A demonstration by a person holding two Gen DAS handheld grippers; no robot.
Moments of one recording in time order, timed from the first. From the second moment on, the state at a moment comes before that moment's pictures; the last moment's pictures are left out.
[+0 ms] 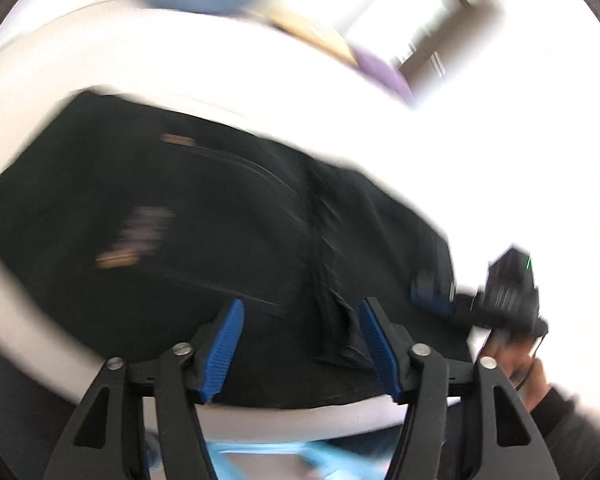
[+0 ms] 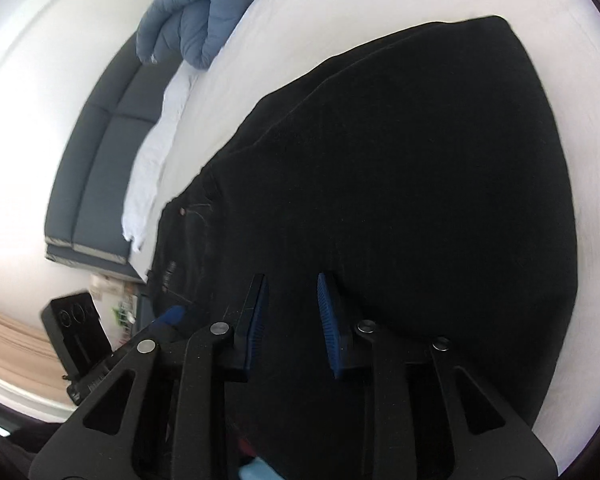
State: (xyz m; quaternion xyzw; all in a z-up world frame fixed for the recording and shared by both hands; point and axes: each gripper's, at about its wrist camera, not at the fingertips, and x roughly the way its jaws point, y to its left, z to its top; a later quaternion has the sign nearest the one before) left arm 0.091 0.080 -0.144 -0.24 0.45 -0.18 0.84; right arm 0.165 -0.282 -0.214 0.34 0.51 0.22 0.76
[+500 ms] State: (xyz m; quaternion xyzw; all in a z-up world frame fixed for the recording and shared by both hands) left arm 0.085 0.251 -0.202 -0.54 0.38 -0.09 0.75; right arm 0.168 -0.275 -0.179 0.43 0.45 0.27 0.73
